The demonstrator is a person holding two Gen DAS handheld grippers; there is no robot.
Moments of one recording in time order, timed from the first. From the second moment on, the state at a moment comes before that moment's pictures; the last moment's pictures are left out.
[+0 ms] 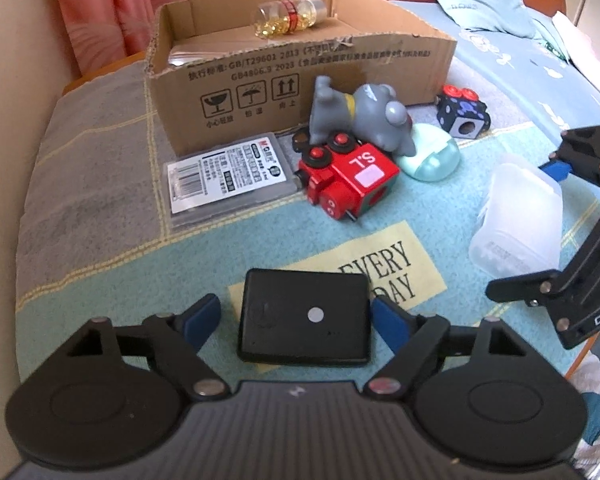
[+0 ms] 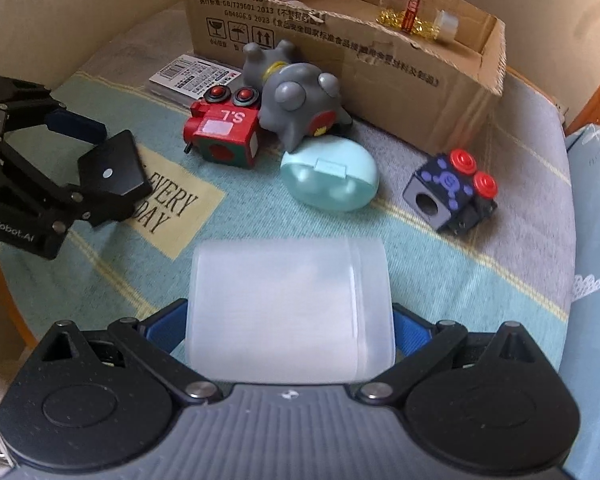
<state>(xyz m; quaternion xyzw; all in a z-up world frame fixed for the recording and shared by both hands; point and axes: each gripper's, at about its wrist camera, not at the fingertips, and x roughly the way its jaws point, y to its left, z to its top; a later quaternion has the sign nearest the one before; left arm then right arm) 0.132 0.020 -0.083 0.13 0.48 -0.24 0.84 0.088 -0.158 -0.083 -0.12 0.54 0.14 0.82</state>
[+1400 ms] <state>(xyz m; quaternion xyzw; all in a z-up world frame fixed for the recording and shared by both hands) 0.125 0.018 -0.064 0.13 0.47 -0.27 0.83 0.087 -0.166 -0.056 -0.11 0.53 0.15 0.83</state>
